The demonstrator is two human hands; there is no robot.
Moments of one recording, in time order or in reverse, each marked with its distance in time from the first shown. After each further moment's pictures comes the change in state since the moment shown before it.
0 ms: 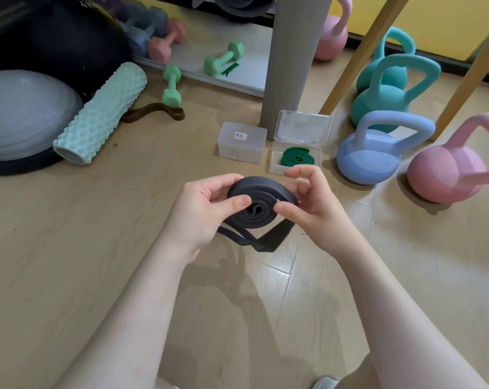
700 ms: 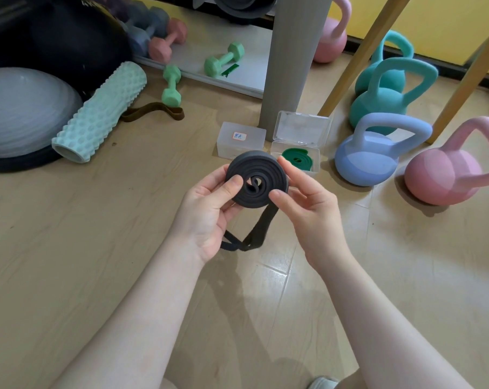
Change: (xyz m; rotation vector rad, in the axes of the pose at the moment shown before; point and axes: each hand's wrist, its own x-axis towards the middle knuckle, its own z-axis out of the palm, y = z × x) left_hand 0.003 -0.003 0.015 -0.528 0.111 -0.211; right_hand -0.005 -0.015 0.027 0.210 0.300 0.007
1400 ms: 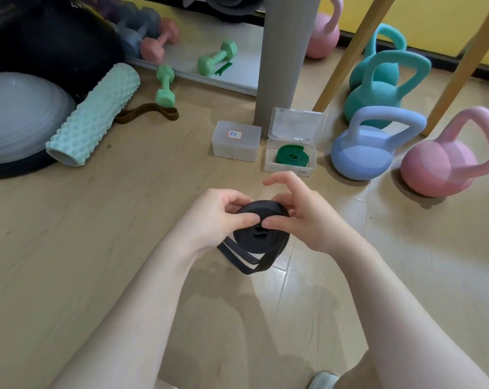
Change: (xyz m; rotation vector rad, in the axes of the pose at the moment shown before) left_hand -0.001 -0.005 -0.005 0.815 -0.209 -0.020; right_hand 0.007 0.007 -0.029 -0.589 -0.434 -0.019
